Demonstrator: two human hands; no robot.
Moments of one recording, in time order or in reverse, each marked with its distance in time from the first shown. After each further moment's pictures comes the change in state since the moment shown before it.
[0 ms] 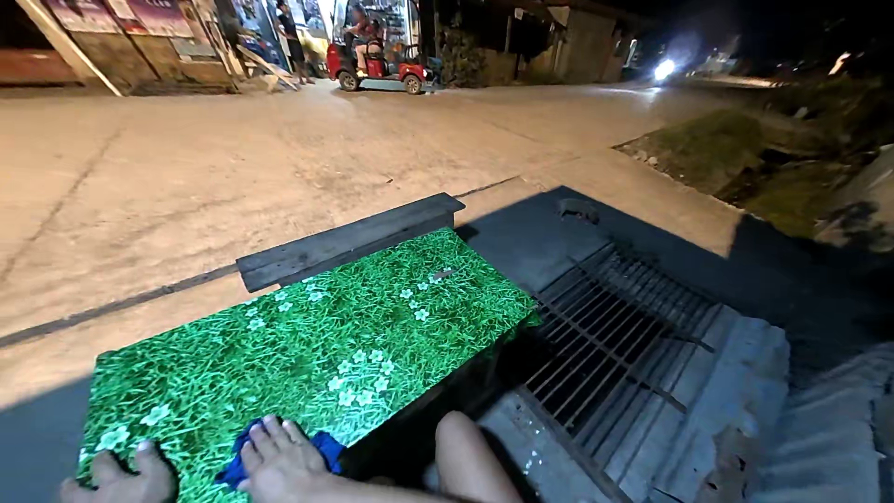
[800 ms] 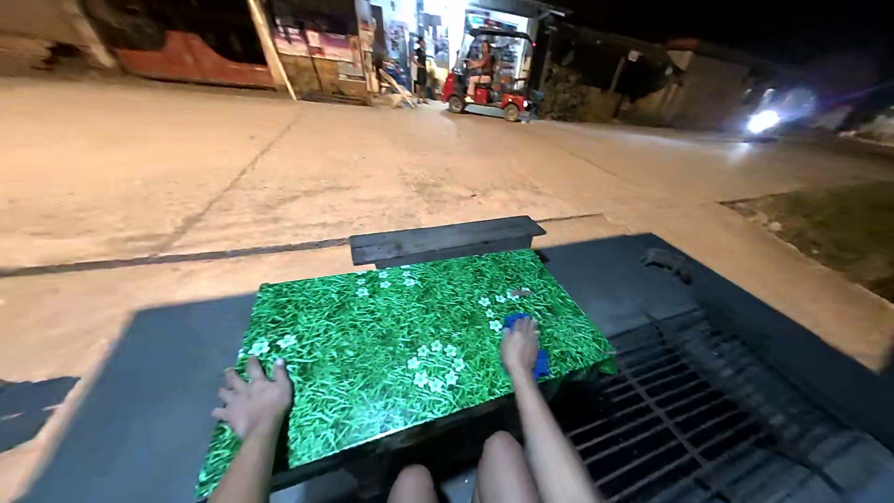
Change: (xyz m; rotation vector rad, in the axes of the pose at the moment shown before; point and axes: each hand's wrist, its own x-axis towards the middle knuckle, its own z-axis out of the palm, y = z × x) left_hand -0.007 0.003 -0.004 -0.037 0.016 0.038; right_hand -0.035 0.243 -0.138 -0.168 0.341 0.844
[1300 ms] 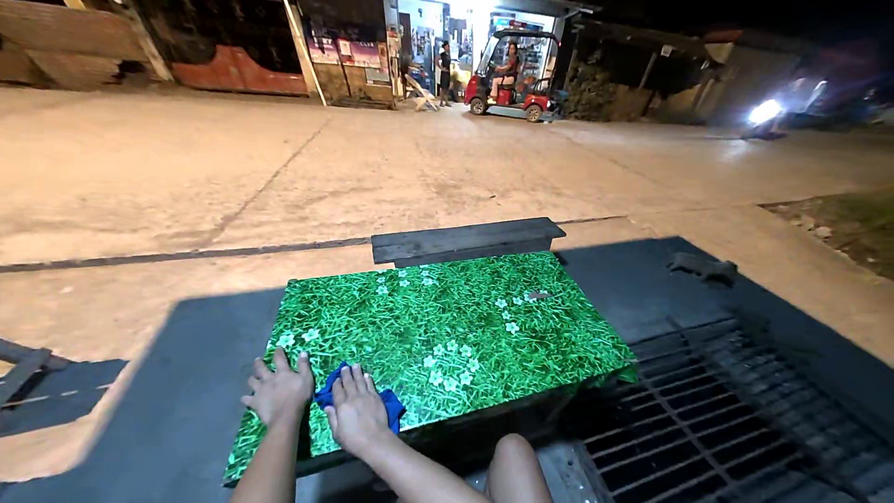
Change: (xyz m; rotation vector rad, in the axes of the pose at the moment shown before) left_hand 0.003 0.003 -0.004 0.023 -0.034 -0.043; right_hand -0.199 -0.231 0.079 0.121 -0.479 -0.860
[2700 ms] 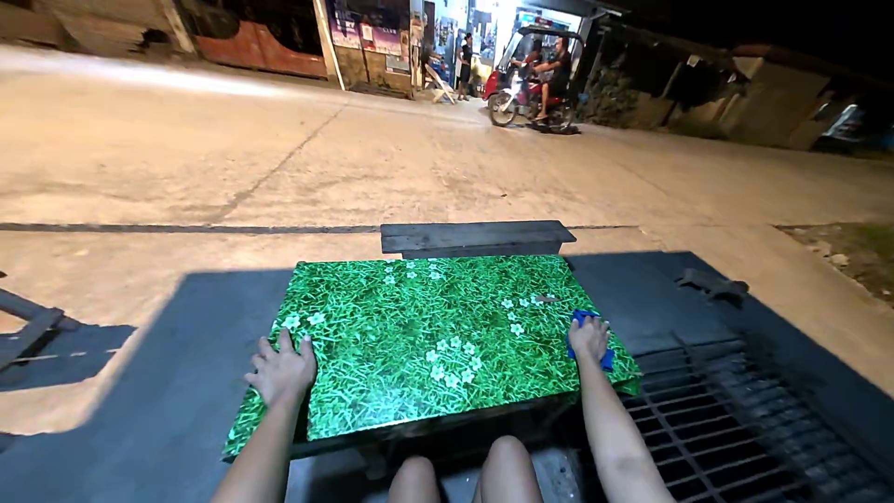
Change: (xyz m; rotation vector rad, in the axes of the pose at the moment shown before) left_hand 0.001 -0.003 0.001 0.006 -0.004 0.005; right_hand -0.117 0.388 -0.205 -0.146 0.529 1.082
